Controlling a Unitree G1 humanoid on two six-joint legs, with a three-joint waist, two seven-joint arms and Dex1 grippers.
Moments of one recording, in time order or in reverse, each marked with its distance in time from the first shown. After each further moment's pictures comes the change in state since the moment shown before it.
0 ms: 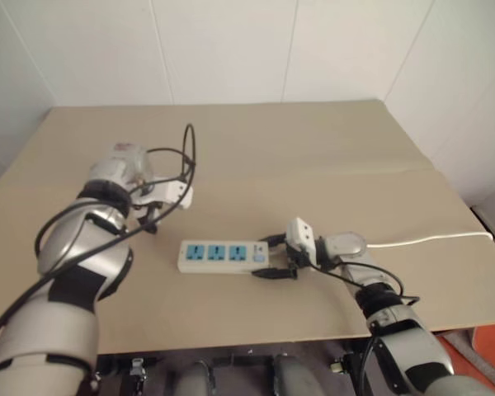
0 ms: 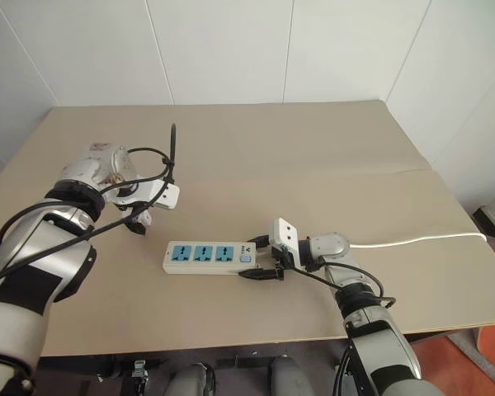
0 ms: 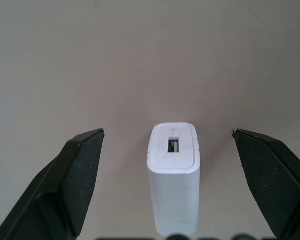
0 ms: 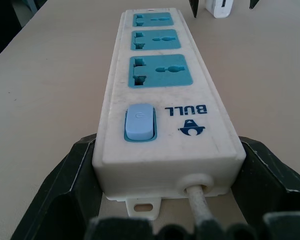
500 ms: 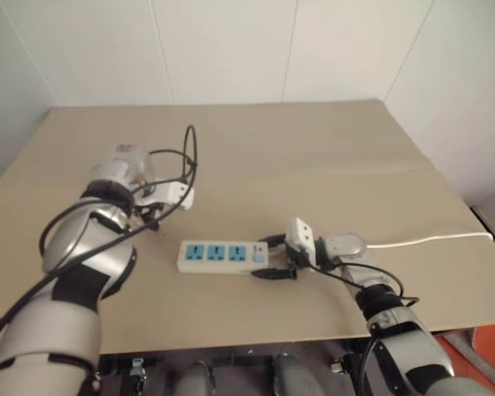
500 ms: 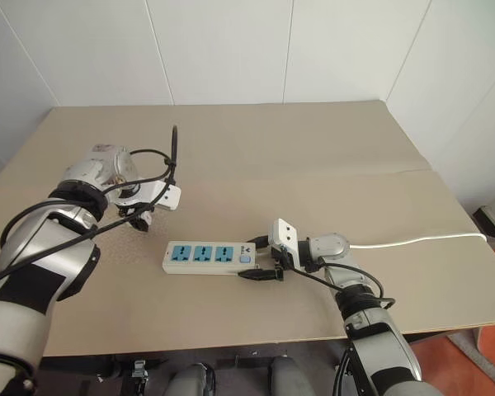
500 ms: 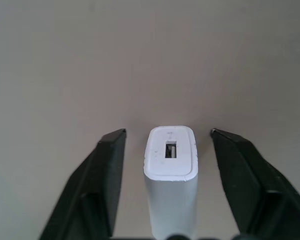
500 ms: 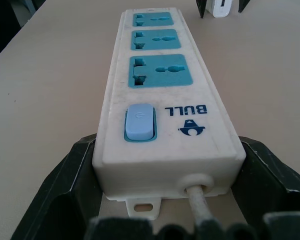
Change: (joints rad) left arm -0.010 -0.012 -0.005 0.038 0.019 0.005 0.008; right arm 0.009 -0.001 0.000 -0.021 -0.004 0.017 -0.008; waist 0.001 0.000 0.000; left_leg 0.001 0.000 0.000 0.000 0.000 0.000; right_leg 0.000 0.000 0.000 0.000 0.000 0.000
